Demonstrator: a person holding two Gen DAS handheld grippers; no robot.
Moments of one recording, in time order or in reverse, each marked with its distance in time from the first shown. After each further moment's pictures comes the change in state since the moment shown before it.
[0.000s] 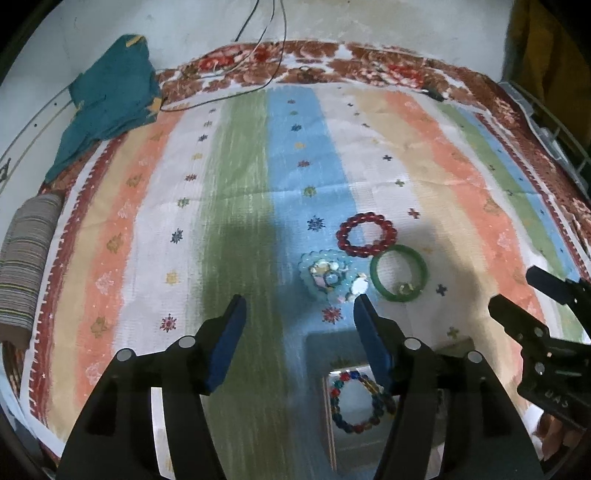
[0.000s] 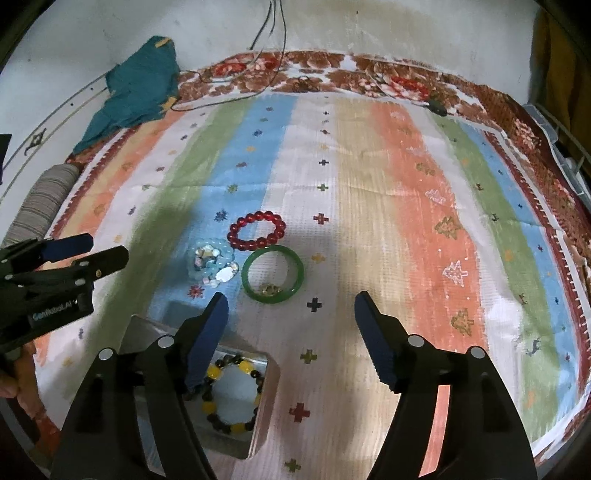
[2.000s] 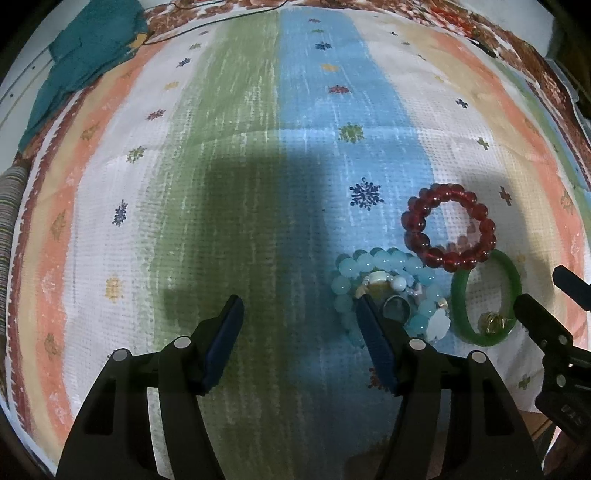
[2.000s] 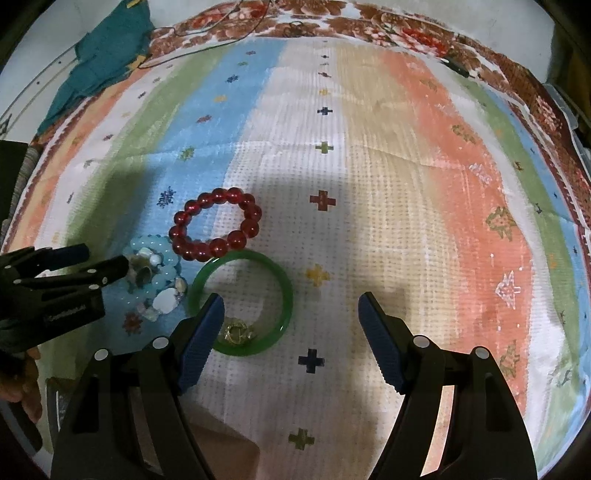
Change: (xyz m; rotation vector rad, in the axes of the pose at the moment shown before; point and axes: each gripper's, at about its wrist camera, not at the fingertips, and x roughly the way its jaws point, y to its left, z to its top) left arm 0.134 0.017 0.023 -0.034 0.228 0.025; right arm 0.116 -0.002 0.028 0.007 0.162 -0.036
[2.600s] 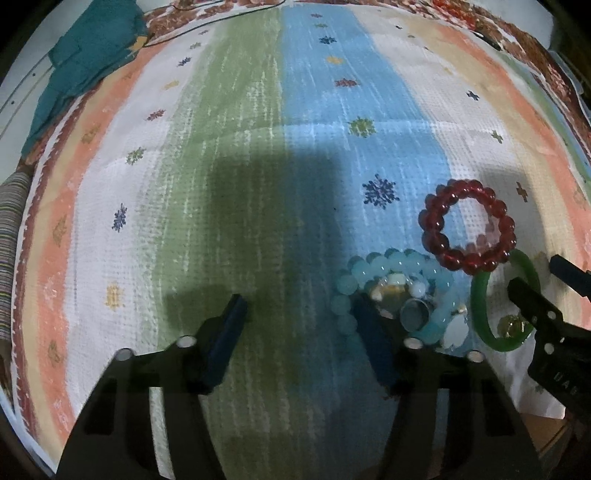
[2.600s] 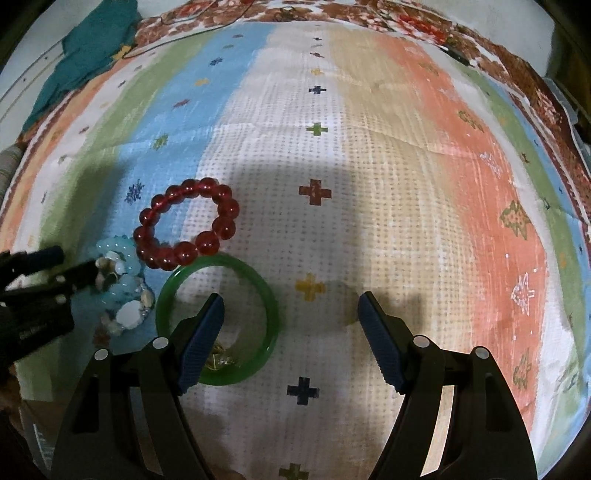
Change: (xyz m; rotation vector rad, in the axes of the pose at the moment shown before) left arm 0.015 0.007 0.005 0.015 -0.007 0.045; right arm 0.031 -0.002 0.004 0.001 0.029 -0.038
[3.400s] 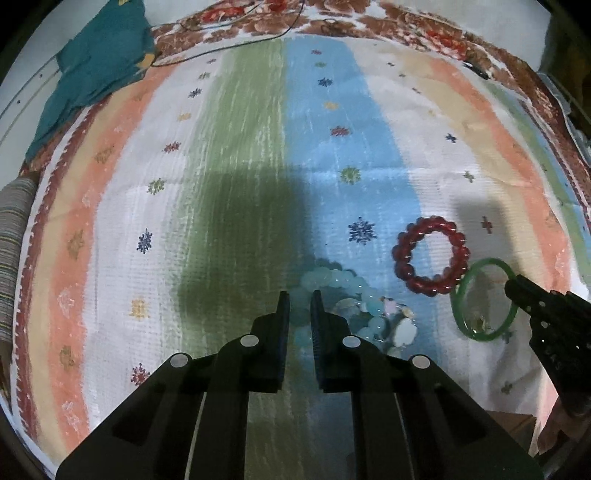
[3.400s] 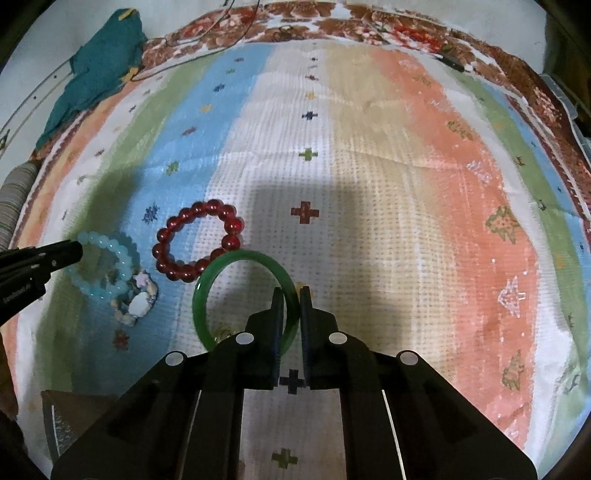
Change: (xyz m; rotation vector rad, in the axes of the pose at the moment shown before) left arm -0.047 0.003 0.004 -0.016 -0.080 -0.054; right arm -0.028 -0.017 0.001 0.040 -0.065 0.059
